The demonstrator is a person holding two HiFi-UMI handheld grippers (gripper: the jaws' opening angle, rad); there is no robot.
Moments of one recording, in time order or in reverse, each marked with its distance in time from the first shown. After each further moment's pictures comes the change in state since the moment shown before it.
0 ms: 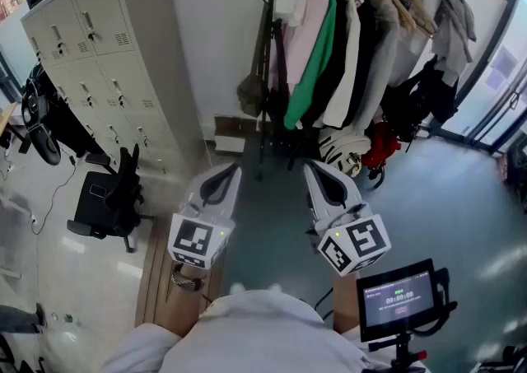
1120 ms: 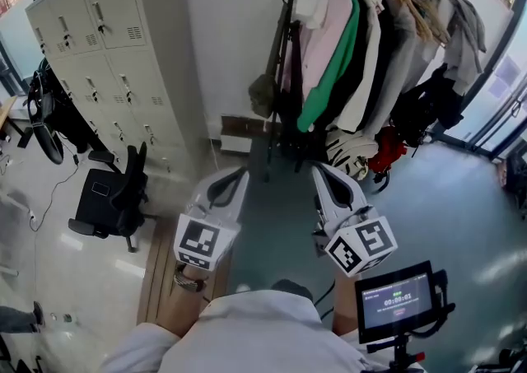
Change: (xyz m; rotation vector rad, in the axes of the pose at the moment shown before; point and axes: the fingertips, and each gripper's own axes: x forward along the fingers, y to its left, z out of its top) left arm -0.018 0.044 -0.019 -0.012 0.018 -0.029; right arm 0.041 0.028 -0.010 0.074 0.002 0.002
